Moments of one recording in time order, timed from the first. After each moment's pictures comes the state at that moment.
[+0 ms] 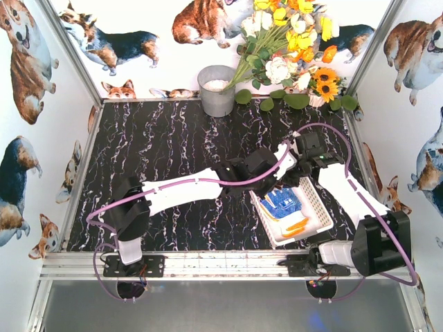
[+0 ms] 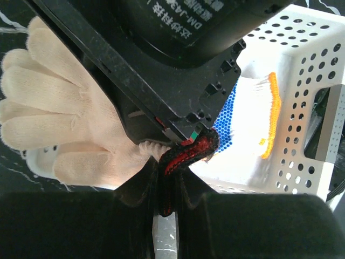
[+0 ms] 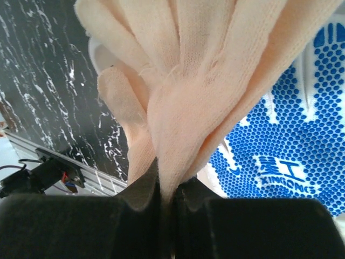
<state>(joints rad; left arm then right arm) -1.10 1.83 1.51 -0.36 -0.01 -0.11 0.22 1.28 0.92 -0.68 -0.42 0.54</state>
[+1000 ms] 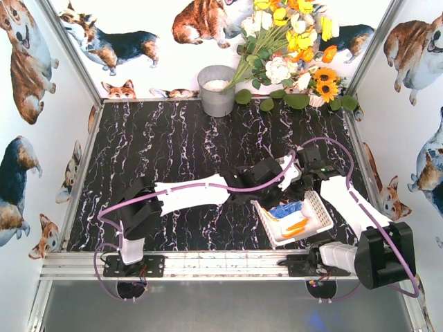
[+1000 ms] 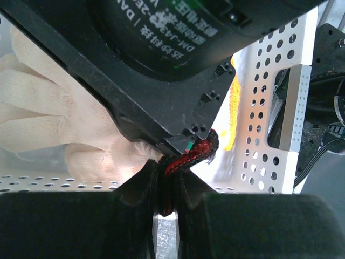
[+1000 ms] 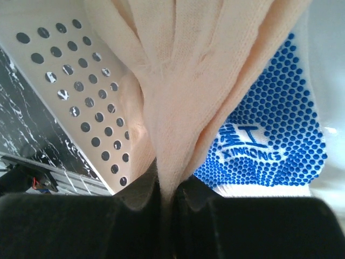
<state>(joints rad) -1.14 1.89 1.48 -0.31 0.13 -0.18 0.21 1.18 0.76 -0.71 -0.34 0.53</state>
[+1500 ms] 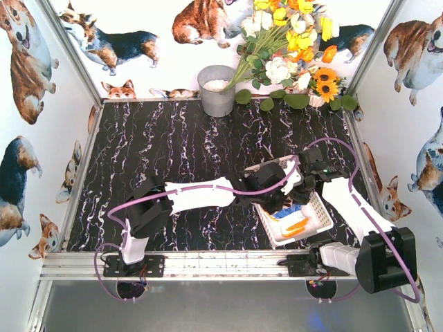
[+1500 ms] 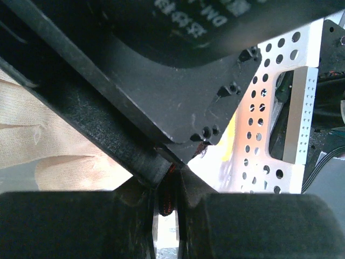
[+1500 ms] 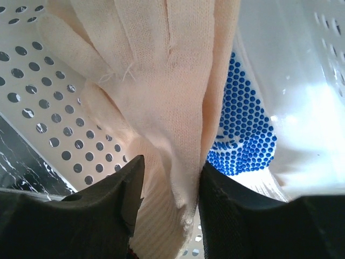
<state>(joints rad) -1.15 1.96 1.47 -0.24 0.16 -0.20 0.21 1.15 0.76 -0.76 -0.19 0.56</state>
